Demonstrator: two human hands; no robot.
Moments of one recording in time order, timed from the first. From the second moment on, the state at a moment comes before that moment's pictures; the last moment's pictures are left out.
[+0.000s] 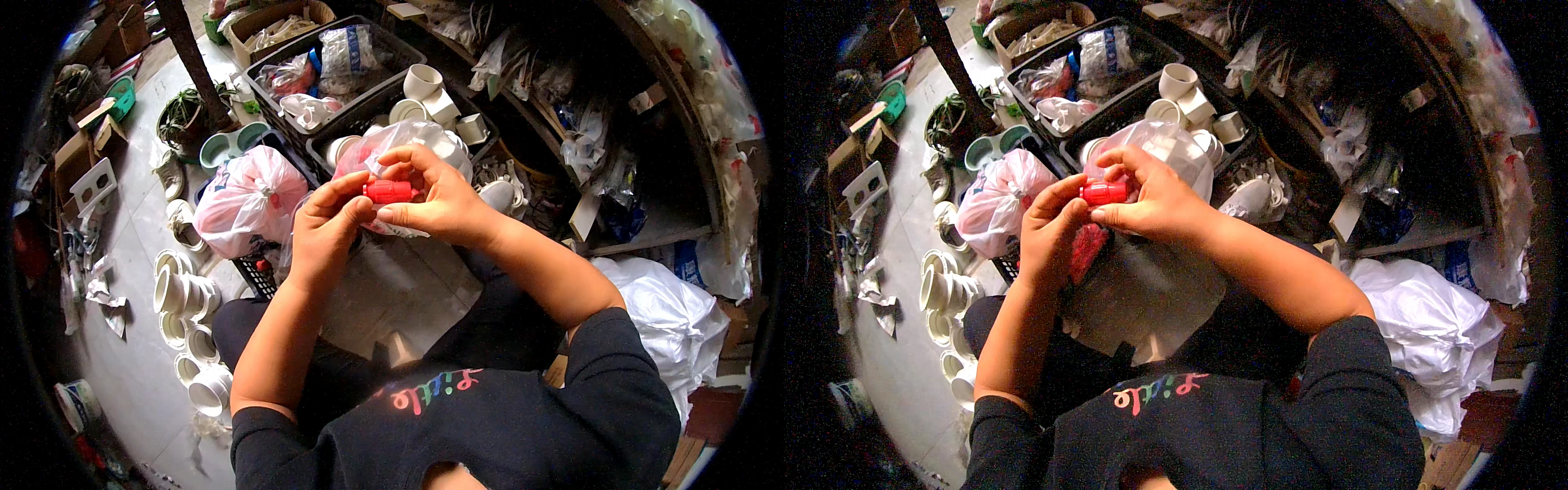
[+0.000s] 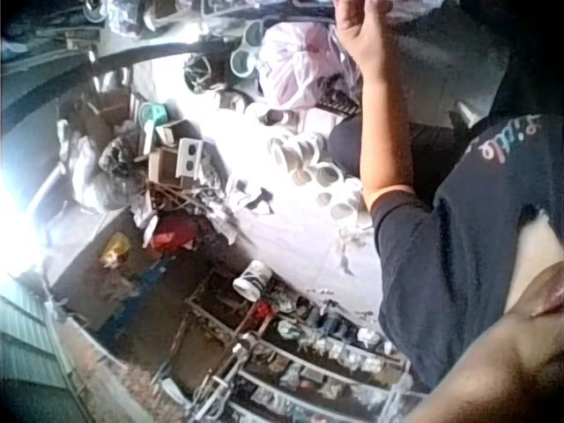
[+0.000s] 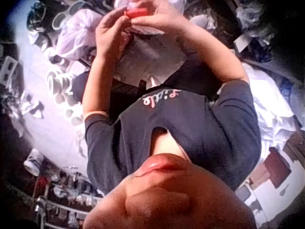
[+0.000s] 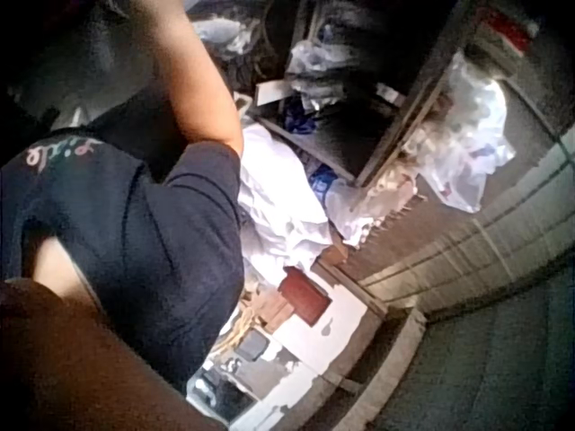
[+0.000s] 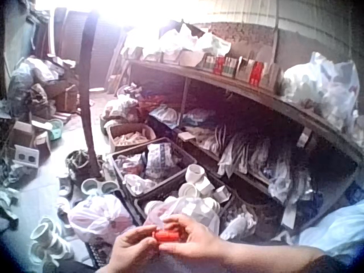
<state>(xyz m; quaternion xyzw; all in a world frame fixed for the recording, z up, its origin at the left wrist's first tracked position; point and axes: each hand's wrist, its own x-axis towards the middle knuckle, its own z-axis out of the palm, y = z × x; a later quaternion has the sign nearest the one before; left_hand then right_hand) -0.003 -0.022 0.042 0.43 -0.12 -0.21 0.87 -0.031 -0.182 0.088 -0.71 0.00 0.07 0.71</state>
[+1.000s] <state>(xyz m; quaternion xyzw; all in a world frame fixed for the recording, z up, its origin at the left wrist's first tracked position) 0.020 0.016 0.042 0.51 -0.11 -0.16 0.84 0.001 -0.144 0.080 -0.71 -0.09 0.04 0.70</state>
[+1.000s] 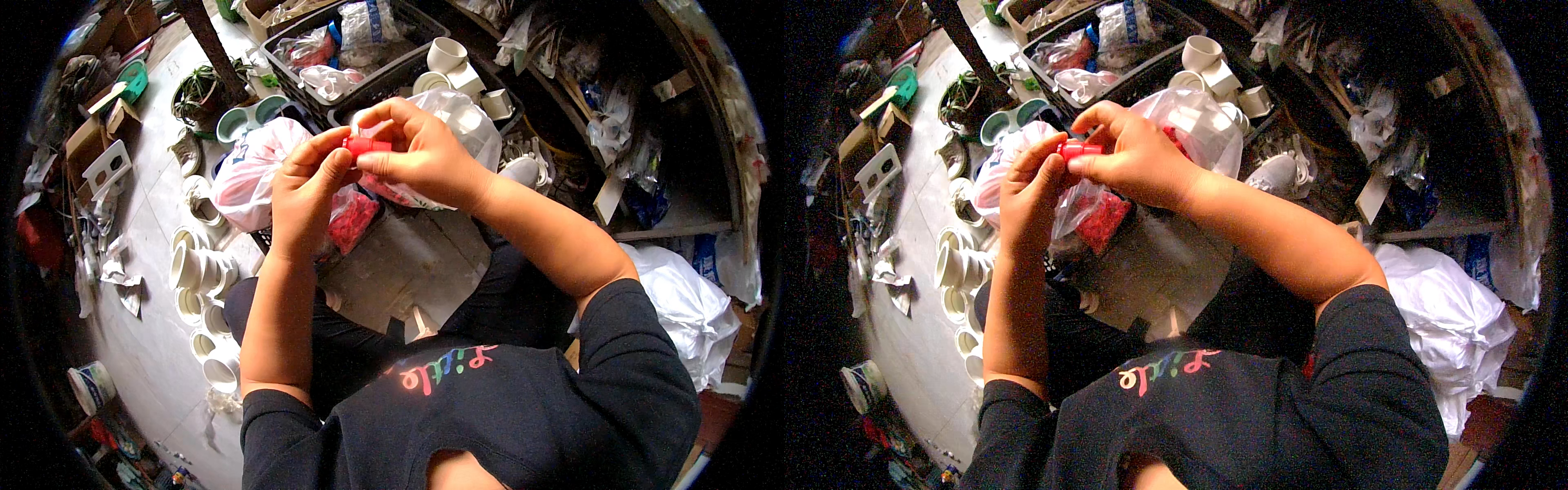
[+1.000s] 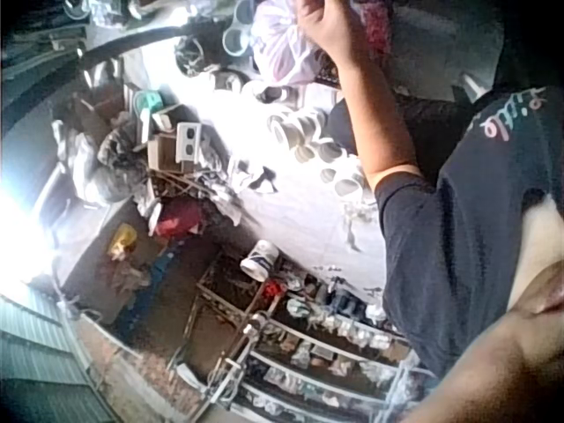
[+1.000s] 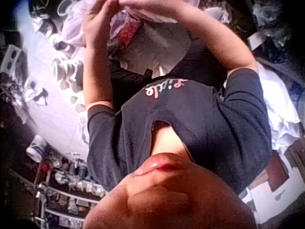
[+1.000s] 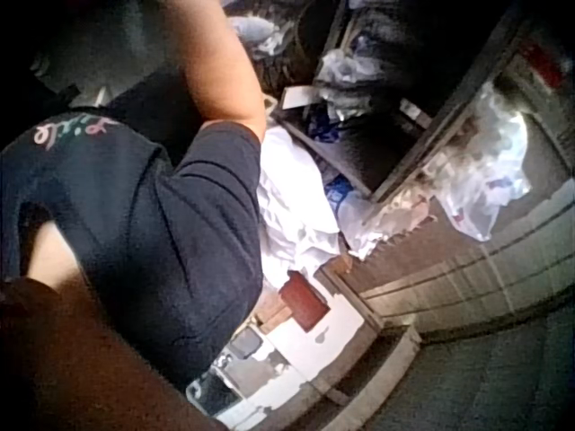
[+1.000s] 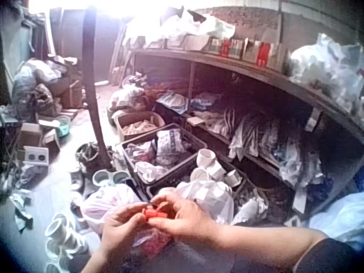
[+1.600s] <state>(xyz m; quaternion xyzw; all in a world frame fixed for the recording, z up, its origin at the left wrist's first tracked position) 0.018 0.008 0.037 0.50 -0.11 -0.16 0.84 0.001 -0.159 0.067 -0.81 -0.20 -0.12 0.54</state>
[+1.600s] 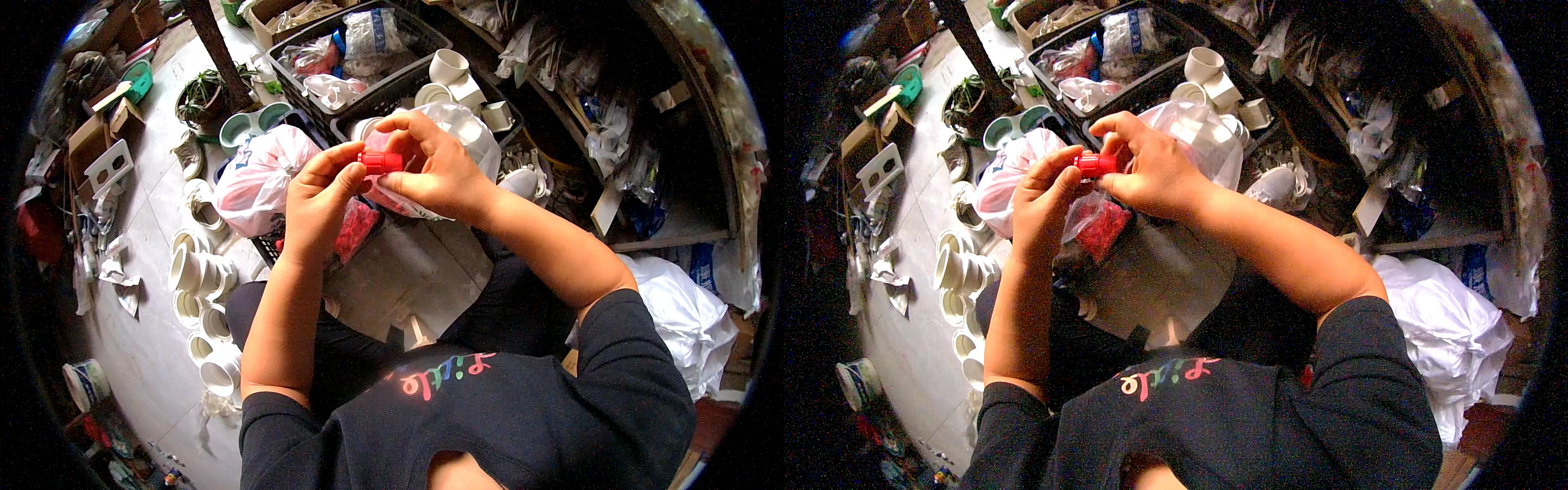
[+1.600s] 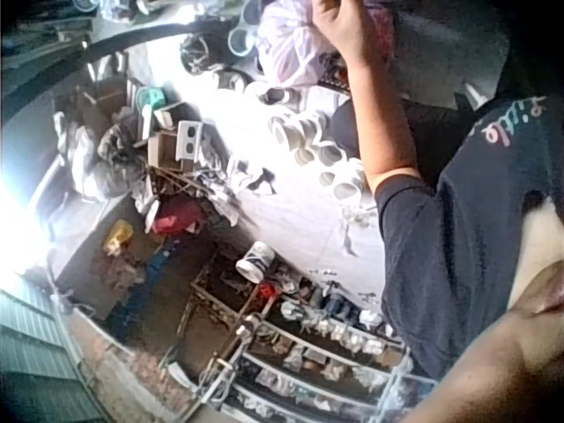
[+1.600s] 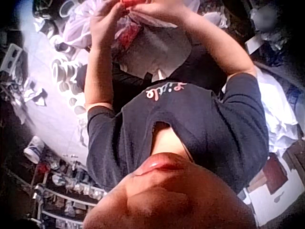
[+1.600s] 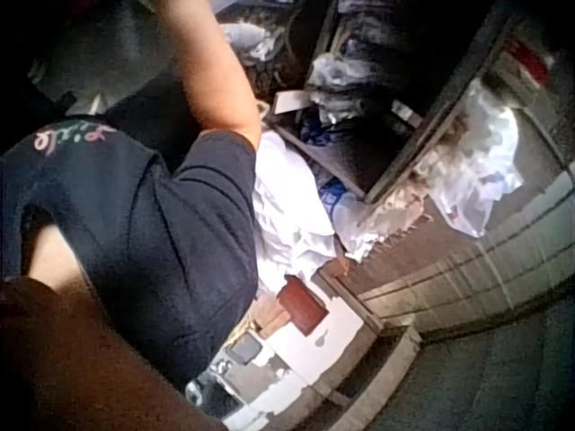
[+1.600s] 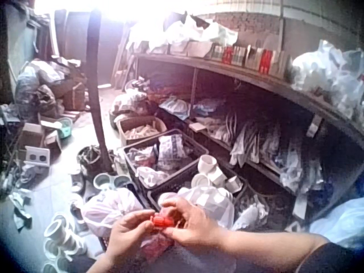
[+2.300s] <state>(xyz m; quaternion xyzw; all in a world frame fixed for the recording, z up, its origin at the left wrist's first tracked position) 0.014 0.002 0.036 0.50 -0.11 -0.19 0.84 -0.007 -0.172 0.077 -0.73 -0.03 0.08 0.68</state>
